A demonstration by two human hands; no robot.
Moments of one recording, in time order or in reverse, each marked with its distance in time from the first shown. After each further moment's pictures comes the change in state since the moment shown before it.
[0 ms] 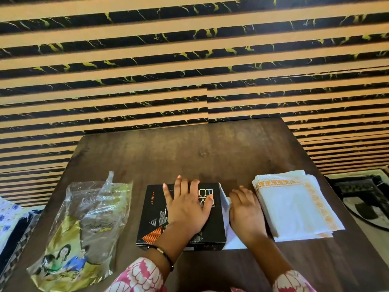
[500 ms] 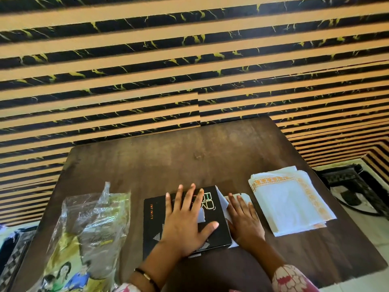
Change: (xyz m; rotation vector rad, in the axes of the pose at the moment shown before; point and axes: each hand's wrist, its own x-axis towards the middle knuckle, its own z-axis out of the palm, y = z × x) left_hand -0.023 -0.026 -0.010 0.090 -0.091 0.305; right_hand -0.023 0.009 0.025 -0.071 -0.393 0.114
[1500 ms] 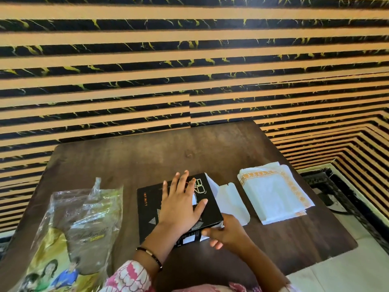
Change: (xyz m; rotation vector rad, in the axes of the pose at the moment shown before) left_hand 0.010 -0.004 -0.001 -0.059 0.096 -0.001; right_hand -0.067 -0.060 -0.047 0.996 -0.156 0.044
